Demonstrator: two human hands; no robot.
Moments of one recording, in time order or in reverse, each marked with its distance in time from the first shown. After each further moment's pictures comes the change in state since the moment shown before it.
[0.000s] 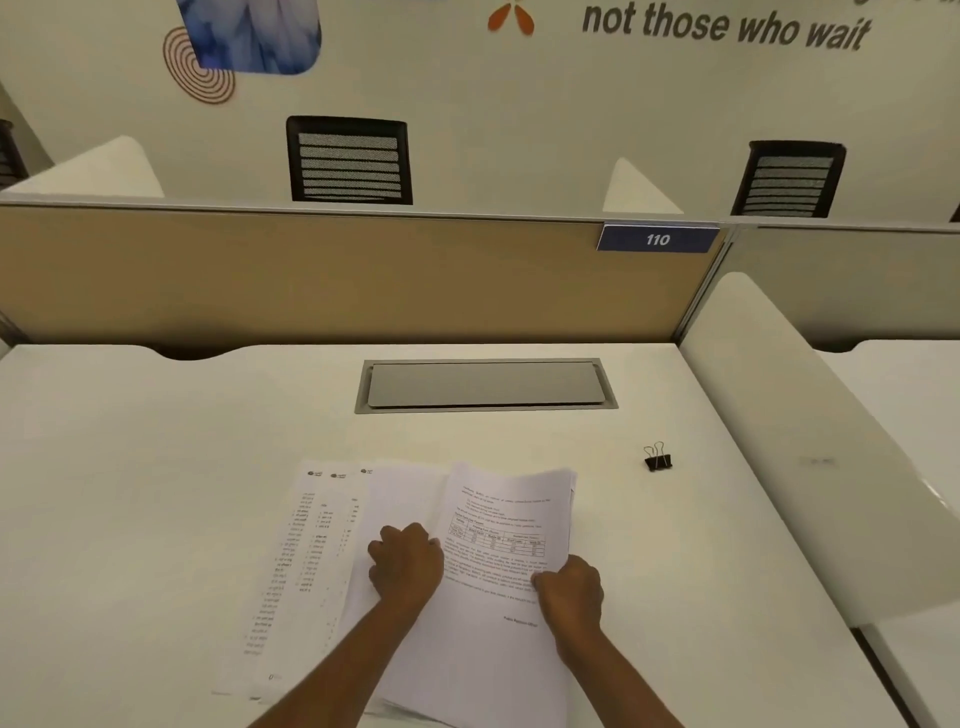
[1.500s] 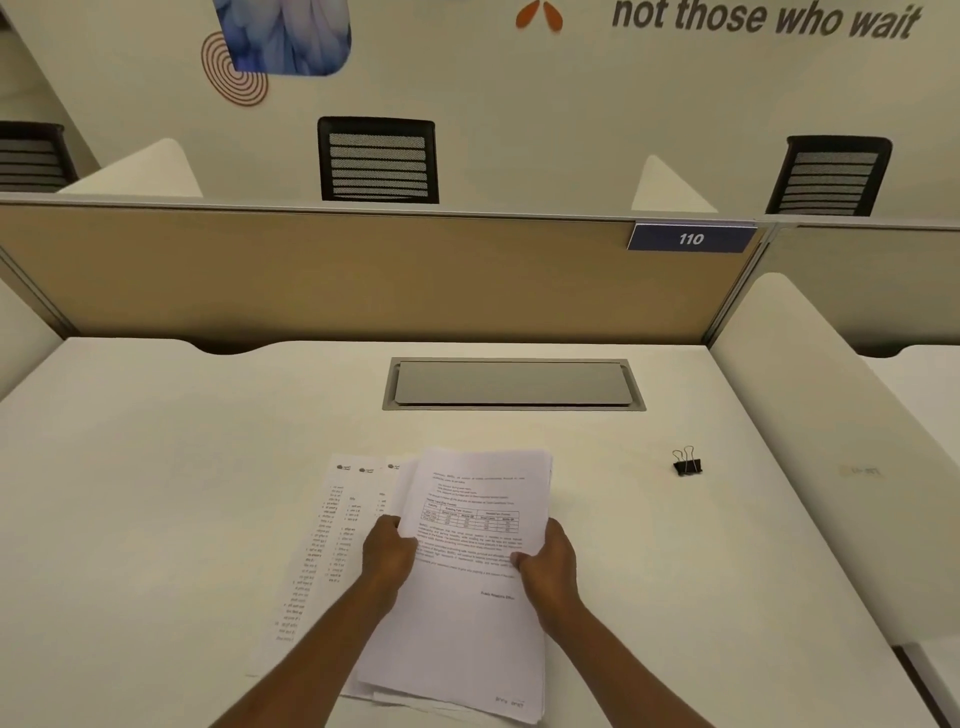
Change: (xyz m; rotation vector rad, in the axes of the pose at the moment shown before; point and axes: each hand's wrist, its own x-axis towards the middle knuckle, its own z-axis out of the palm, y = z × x) left_hand 0.024 -0.049 -0.026 -0.649 -0.082 -0.135; right_hand -0.017 -0.041 0.025 0.223 -0.226 -0.220
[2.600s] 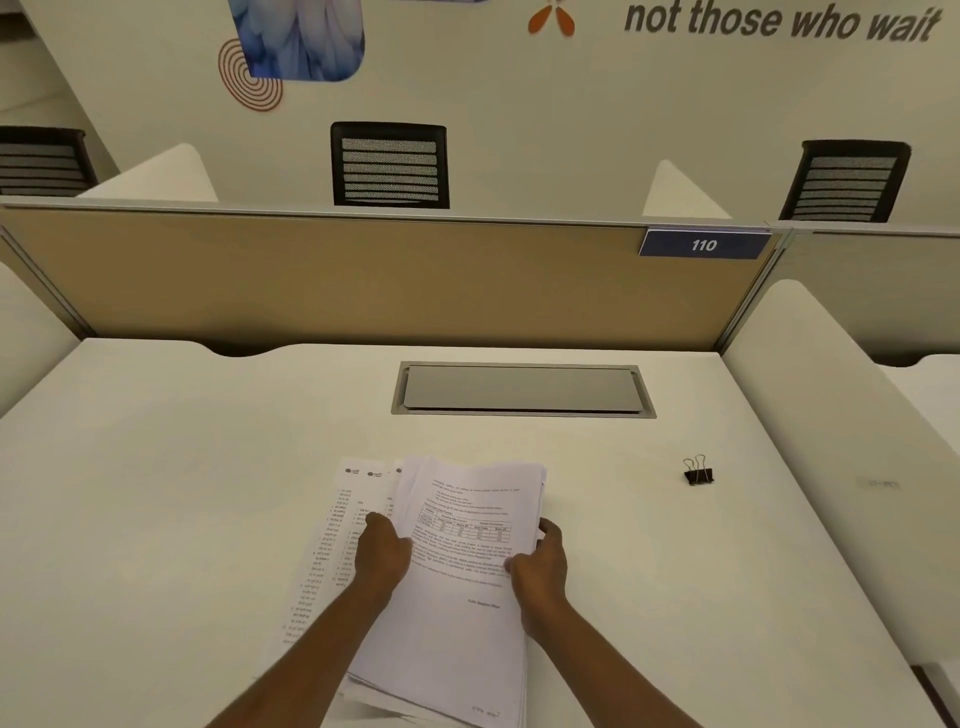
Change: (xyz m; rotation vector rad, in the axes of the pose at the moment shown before) left_hand 0.009 0.000 -0.013 0.249 0.057 0.051; right_hand 0.002 -0.011 0.025 0.222 0.049 0.157
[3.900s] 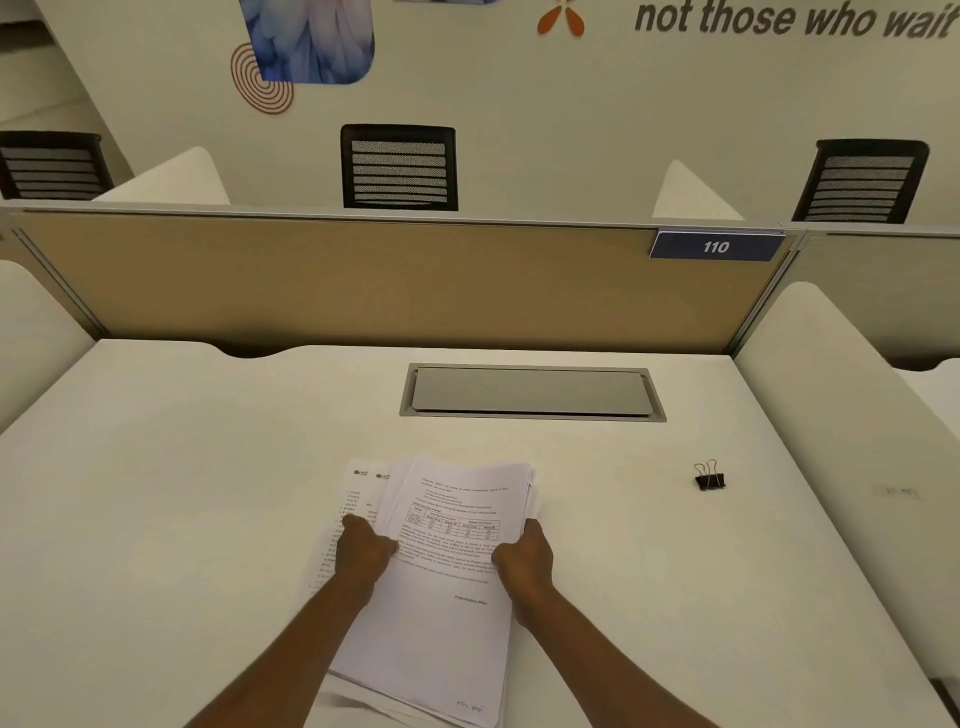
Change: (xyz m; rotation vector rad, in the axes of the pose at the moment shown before) left_hand 0.024 -0.020 -0.021 -0.185 0.034 -0.152; right_hand 0.008 -0.007 0.026 -0.211 -0.058 0.015
